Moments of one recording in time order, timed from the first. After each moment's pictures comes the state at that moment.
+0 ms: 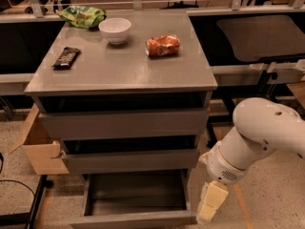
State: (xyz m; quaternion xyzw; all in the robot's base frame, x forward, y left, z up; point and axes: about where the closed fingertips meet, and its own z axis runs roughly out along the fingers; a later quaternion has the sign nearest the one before) arm 0.371 -0.137 0.679 -0.58 0.79 0.18 0.07
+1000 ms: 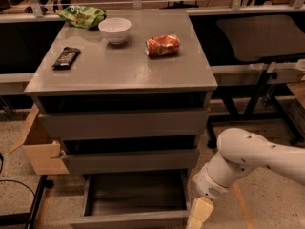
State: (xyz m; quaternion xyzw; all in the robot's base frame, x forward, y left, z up) arm 0.366 -0.126 0.567 -0.56 0.79 0.24 0.04
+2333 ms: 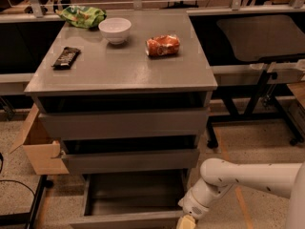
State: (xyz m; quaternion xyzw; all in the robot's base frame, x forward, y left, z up) arm 0.355 -0.093 0.408 -0.52 0.79 0.32 0.00
